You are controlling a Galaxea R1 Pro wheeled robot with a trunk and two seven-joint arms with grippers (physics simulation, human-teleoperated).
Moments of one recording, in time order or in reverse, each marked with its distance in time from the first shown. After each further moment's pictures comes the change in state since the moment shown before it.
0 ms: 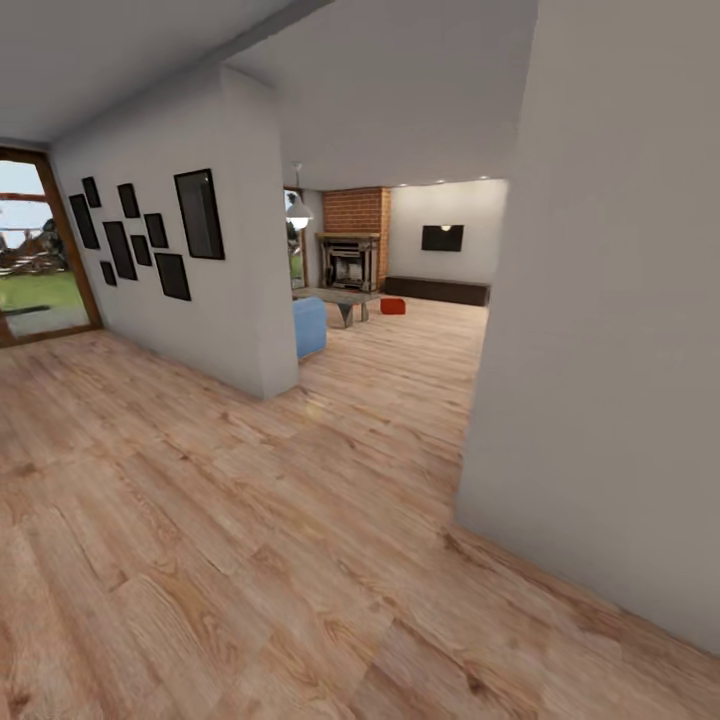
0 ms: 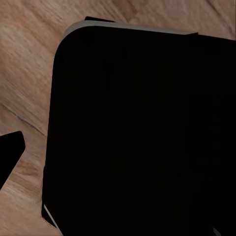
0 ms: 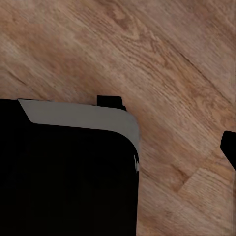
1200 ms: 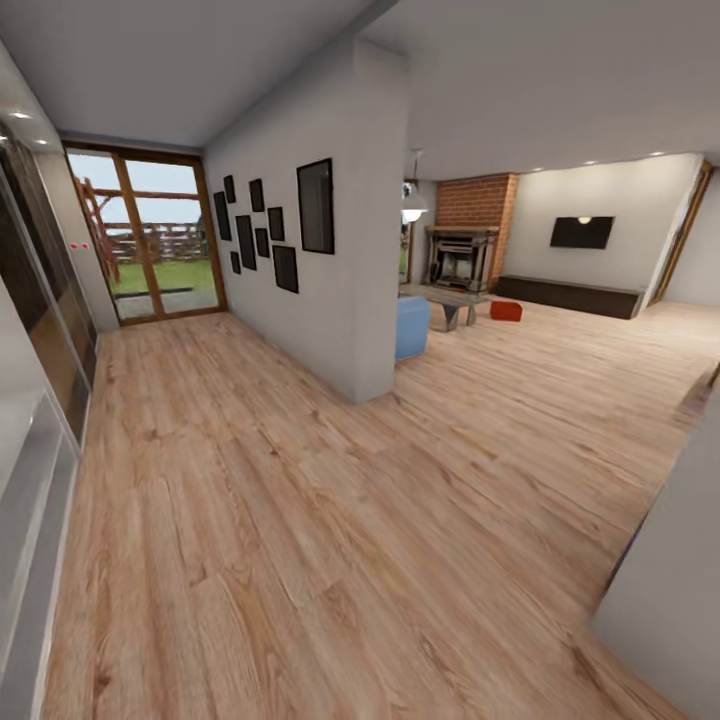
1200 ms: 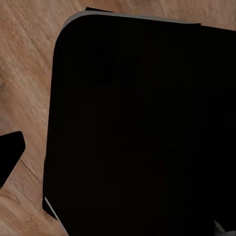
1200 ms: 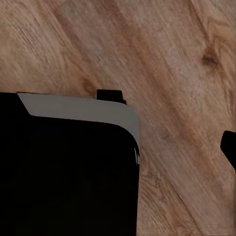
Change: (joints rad) left arm 0.000 0.000 0.000 0.000 0.000 0.003 0.000; right arm 0.000 0.000 -0.003 0.000 0.000 0.000 -0.001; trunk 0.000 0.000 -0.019
